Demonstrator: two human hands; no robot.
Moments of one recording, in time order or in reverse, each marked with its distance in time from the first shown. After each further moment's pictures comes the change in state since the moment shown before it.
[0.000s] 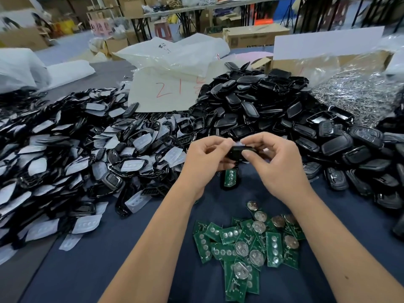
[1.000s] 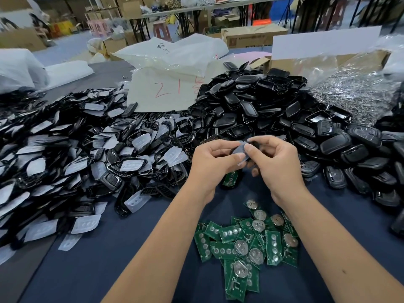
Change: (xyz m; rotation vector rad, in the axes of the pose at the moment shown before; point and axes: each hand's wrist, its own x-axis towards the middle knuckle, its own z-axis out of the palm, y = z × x) left_hand -0.008 -0.003 0.019 -0.173 0.042 -0.041; right_hand -0.001 0.015 0.014 0.330 0.176 0.319
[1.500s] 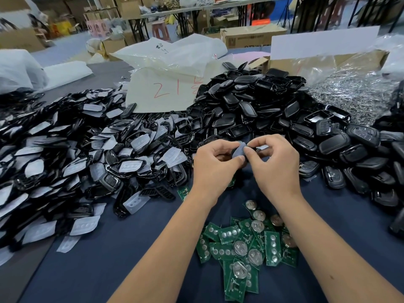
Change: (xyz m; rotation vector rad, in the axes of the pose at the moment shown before) left_hand -0.001 -0.007 0.009 0.259 0.115 0.134; right_hand -0.005 -0.008 0.005 -0.485 0.156 -0.302
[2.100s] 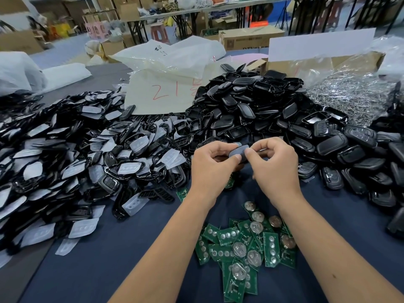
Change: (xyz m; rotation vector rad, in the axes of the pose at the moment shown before) left_hand -0.001 0.000 0.000 -0.066 0.025 -0.015; right_hand 0.002 0.003 0.000 0.099 -0.032 0.169
